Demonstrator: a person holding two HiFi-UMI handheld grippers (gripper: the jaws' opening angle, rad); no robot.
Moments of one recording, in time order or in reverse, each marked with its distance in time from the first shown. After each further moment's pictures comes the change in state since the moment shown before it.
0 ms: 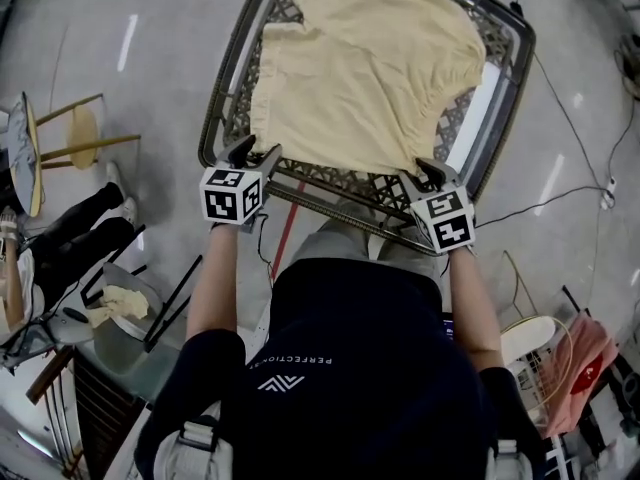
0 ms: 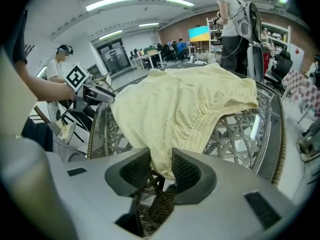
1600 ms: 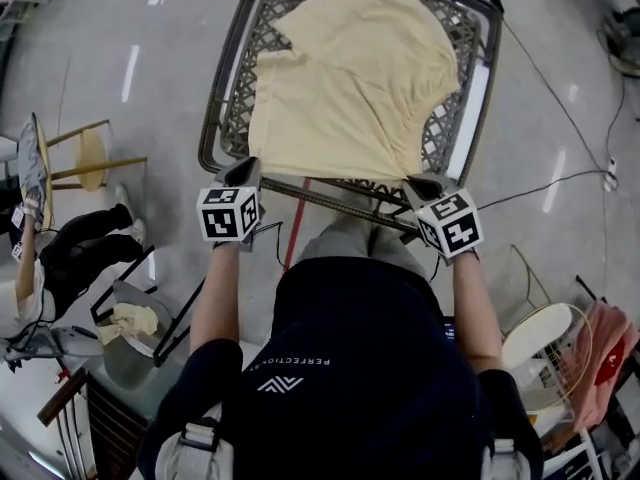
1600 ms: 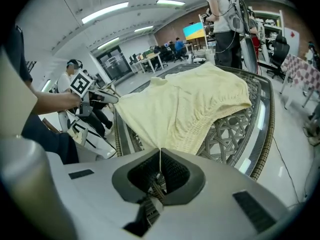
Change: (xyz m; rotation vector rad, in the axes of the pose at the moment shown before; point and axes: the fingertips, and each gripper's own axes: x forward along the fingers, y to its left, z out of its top) left arm -0.058 -0.027 -0.011 0.022 0.015 0.110; right arm -0.058 0.035 -0.035 0.093 -0.013 0.094
